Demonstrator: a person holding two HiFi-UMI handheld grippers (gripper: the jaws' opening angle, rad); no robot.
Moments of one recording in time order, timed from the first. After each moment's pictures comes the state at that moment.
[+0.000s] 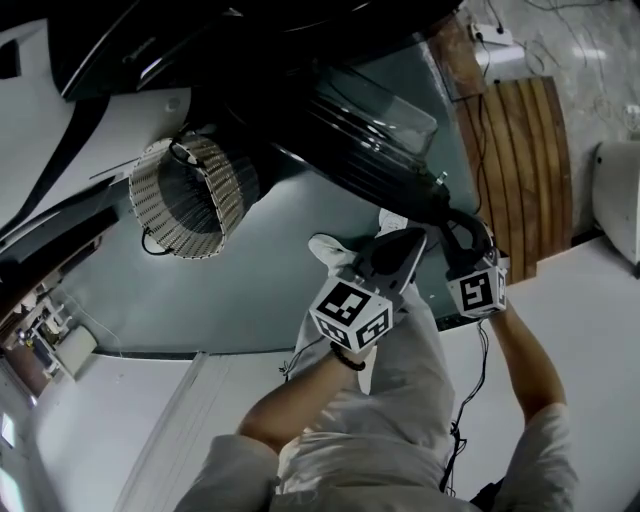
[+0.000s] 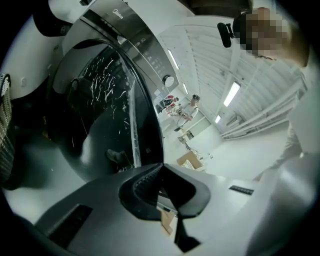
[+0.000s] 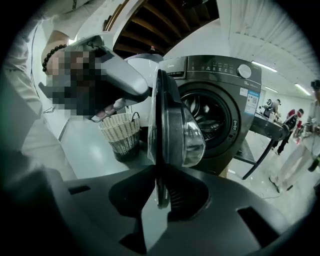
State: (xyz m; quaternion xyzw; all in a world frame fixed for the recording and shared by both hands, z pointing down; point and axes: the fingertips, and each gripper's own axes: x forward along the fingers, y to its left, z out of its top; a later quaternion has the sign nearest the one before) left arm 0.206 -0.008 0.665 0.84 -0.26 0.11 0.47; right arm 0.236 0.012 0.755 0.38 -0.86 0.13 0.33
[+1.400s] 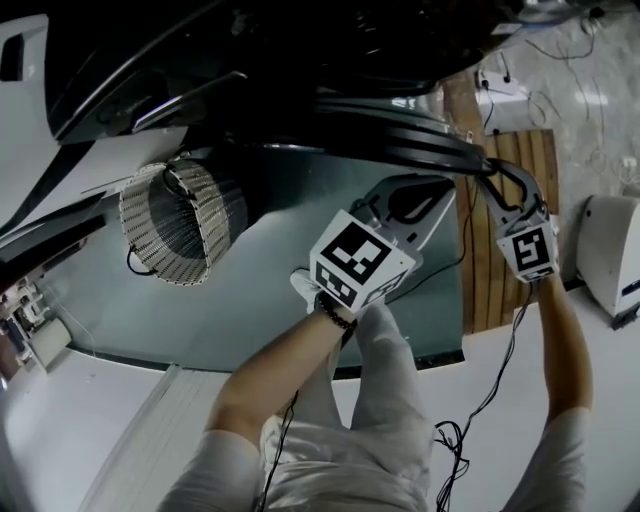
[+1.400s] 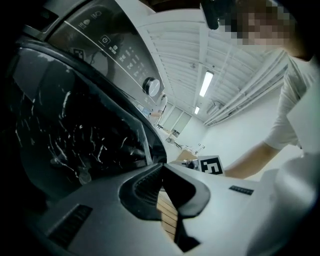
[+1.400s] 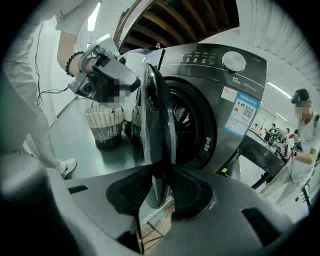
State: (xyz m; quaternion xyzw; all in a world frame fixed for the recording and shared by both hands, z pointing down) left arm 0.286 -0.192 0.655 0.93 -0.19 0.10 0.31; right arm 0.360 -0.193 0.756 0.34 -0.86 0.02 0.37
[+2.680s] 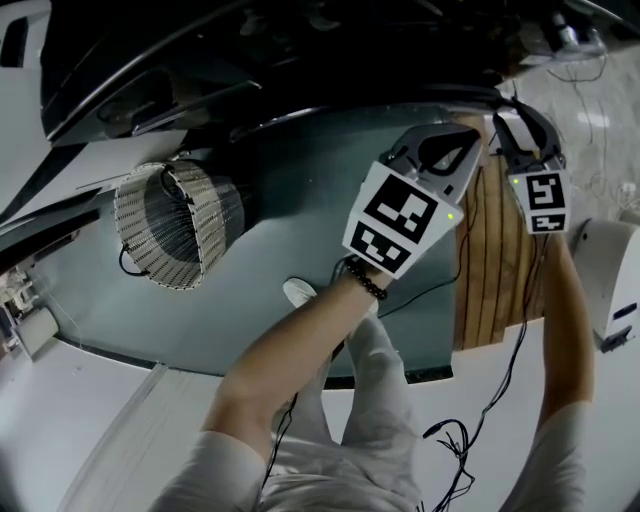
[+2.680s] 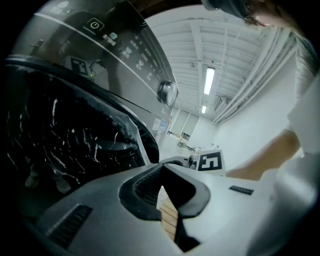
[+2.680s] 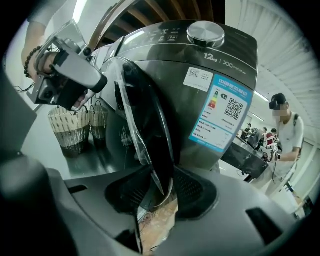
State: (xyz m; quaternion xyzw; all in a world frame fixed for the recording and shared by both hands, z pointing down) left arm 0.307 -0.294 0.658 0.93 -0.26 0.11 0.23; right arm 0.386 -0.339 0.756 0.45 -0.82 0.01 0.35
